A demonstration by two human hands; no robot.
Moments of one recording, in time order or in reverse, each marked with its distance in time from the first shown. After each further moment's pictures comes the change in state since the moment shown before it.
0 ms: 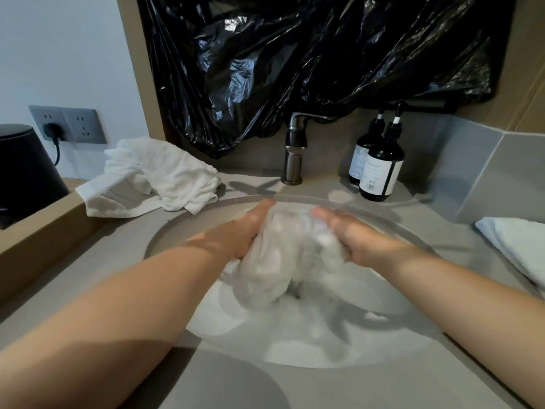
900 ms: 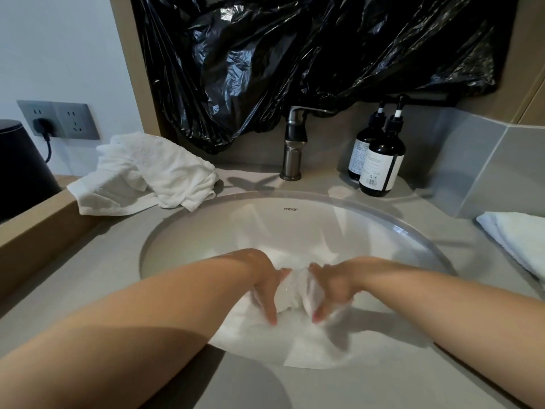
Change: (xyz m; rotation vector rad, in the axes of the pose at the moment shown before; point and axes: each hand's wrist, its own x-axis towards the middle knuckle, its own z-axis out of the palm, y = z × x) left_hand 0.035 -0.050 0.028 1.674 -0.414 -0.092; right_hand 0.005 0.048 0.019 -1.397 -0.459 0.165
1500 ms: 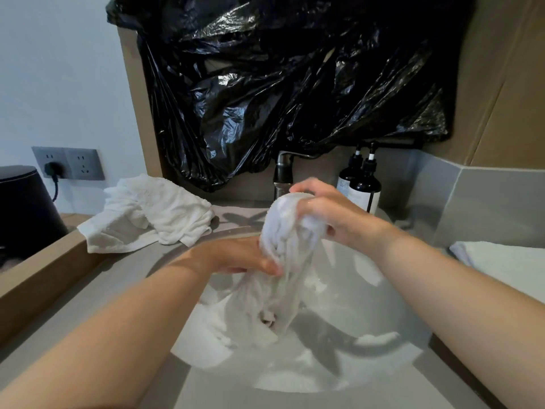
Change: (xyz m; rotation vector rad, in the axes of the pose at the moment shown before) left_hand -0.077 -0.040 -0.038 -1.110 0.329 0.701; right_hand -0.085 0.006 -0.102 1.269 0.664 -0.578
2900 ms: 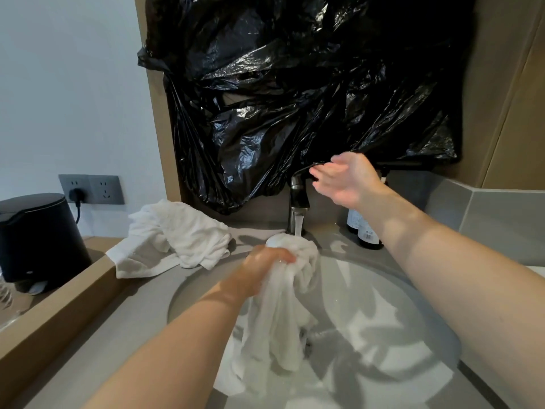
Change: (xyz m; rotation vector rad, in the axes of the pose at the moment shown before) left_hand 0.006 0.010 0.005 -0.429 0.530 0.017; right_hand 0.055 -0.058 -0.026 0.853 0.306 0.104
